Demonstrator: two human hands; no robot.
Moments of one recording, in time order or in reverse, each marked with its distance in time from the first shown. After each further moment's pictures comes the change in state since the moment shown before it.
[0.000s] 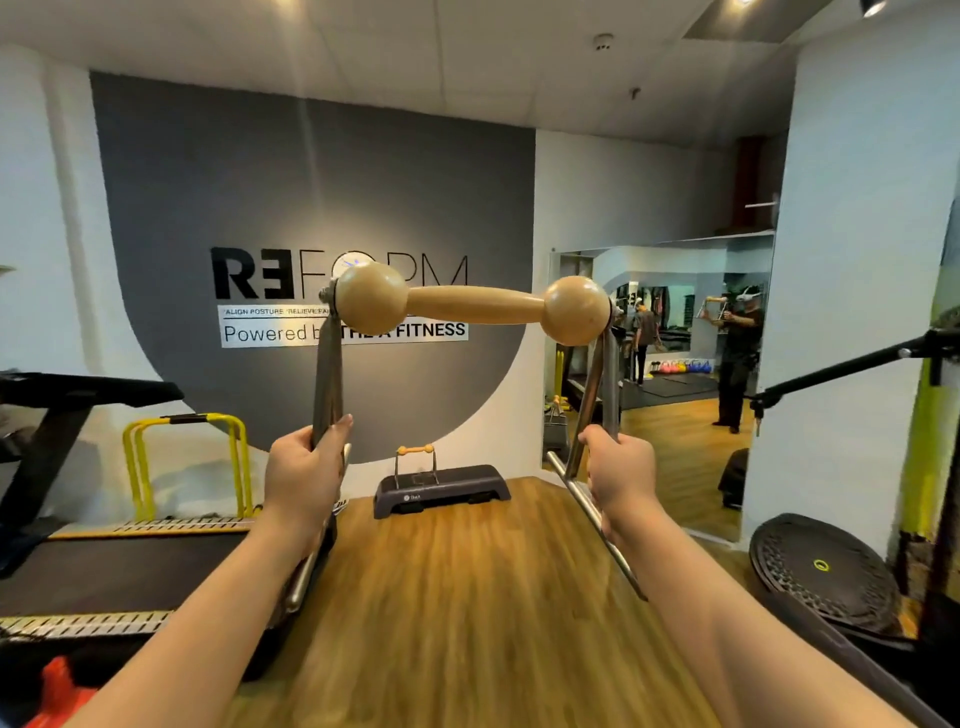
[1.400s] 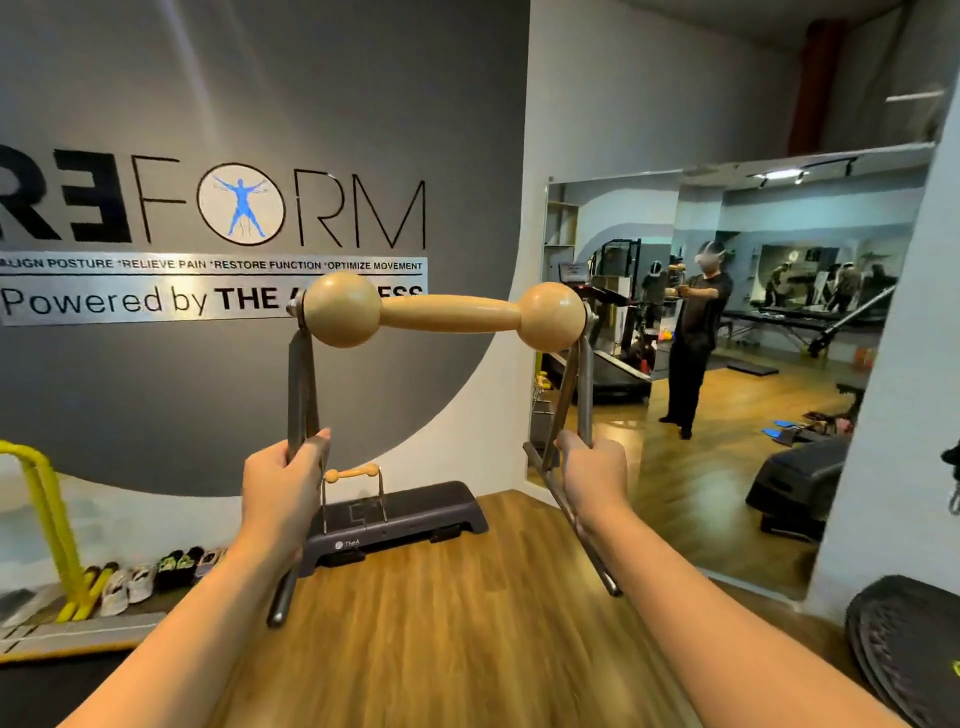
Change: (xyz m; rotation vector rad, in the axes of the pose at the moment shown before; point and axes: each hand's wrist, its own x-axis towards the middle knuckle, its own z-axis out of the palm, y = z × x) left_hand 0.730 -0.521 0.400 0.021 -0.013 -0.127; right_hand 0.844 0.326 0.365 -0.145 0.142 0.020
